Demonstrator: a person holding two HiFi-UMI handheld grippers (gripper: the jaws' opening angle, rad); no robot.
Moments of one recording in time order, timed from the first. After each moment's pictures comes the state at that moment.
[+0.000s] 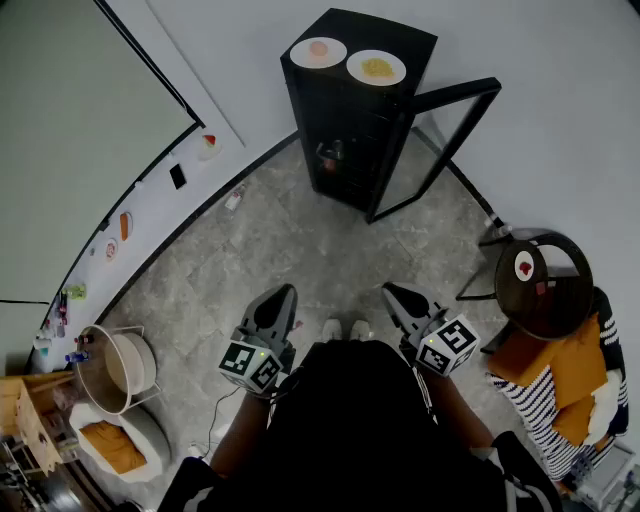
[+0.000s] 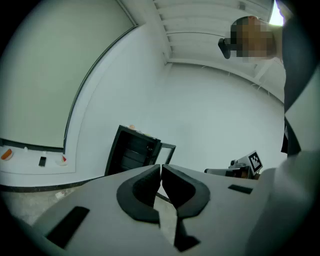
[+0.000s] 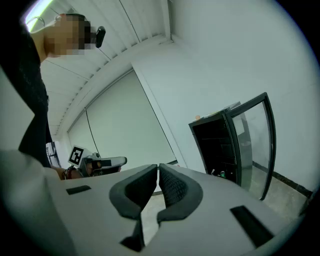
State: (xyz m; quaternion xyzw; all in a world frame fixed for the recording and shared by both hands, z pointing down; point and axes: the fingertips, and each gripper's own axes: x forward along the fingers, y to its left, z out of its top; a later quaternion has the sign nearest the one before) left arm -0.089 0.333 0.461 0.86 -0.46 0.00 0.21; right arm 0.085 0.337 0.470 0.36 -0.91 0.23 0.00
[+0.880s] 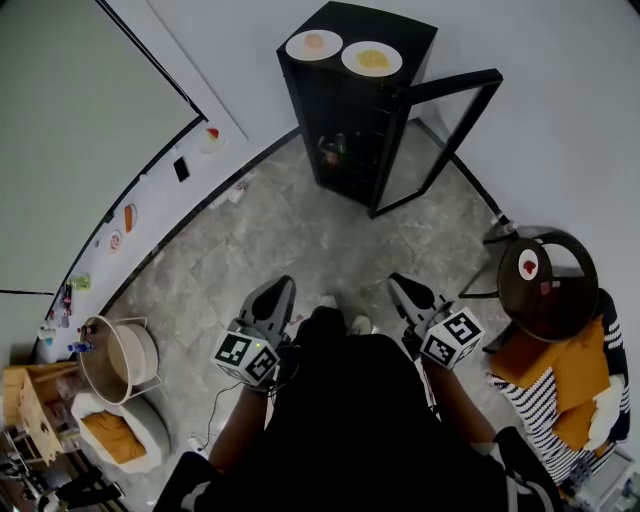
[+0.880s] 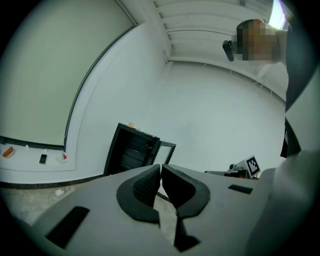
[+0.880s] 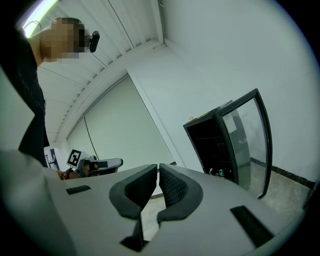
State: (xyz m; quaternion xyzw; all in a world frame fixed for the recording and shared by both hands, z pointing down) left arm -0.065 0.334 0.464 0.86 -0.46 0.00 0.22; right arm 0.124 0.334 0.483 0.36 -0.90 0.25 -0.02
